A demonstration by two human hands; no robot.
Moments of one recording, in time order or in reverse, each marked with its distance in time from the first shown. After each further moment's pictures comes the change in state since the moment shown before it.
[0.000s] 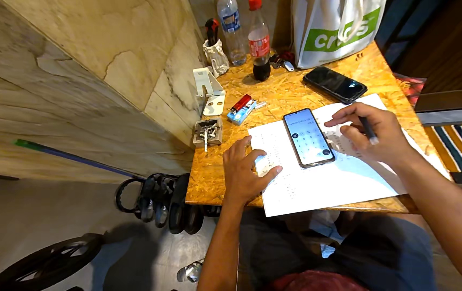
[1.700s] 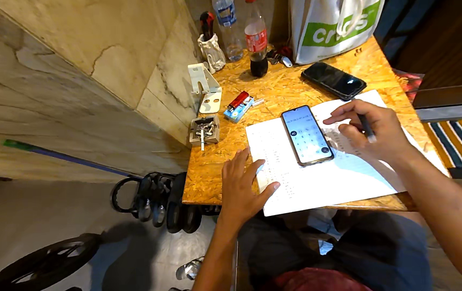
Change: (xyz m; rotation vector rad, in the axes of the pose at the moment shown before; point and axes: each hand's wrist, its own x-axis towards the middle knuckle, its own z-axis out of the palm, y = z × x) left_hand -0.038 0.010 -0.015 -0.008 -0.074 0.049; right_hand 0.000 0.001 0.000 -0.057 -0.009 -0.017
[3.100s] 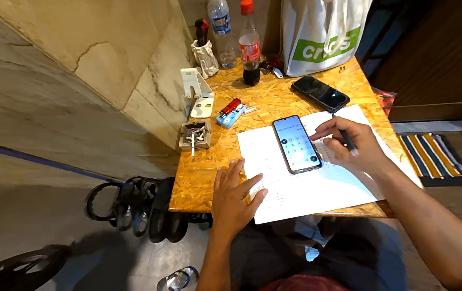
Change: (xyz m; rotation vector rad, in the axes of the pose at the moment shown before) left_hand -0.011 -0.002 0.008 -0.069 0.018 -0.006; right_hand 0.000 0.001 0.004 0.075 -0.047 0.002
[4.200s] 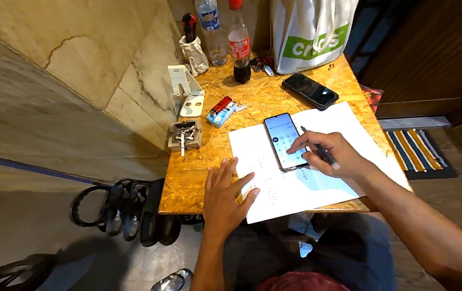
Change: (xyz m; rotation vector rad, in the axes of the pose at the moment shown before) left_hand 0.000 -0.001 0.003 0.027 0.012 0.032; right_hand -0.003 -0.009 0.015 -0.022 -0.174 -0.204
